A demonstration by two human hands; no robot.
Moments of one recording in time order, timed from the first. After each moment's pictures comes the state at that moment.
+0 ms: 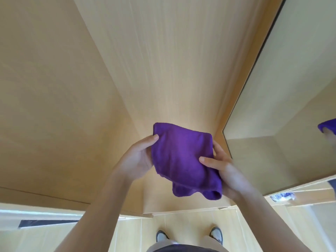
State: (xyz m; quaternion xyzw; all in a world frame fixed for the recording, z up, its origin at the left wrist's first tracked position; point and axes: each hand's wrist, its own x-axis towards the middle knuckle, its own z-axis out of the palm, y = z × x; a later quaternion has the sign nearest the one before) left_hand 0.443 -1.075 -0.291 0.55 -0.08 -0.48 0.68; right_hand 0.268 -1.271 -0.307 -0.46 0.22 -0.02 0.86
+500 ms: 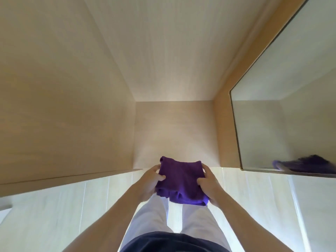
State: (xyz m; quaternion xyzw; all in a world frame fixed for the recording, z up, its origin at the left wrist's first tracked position) left_hand 0.332 -1.050 -0.502 0.61 0.20 -0.58 0.50; right_hand 0.197 -1.242 -0.529 -0.55 0.51 0.21 0.62
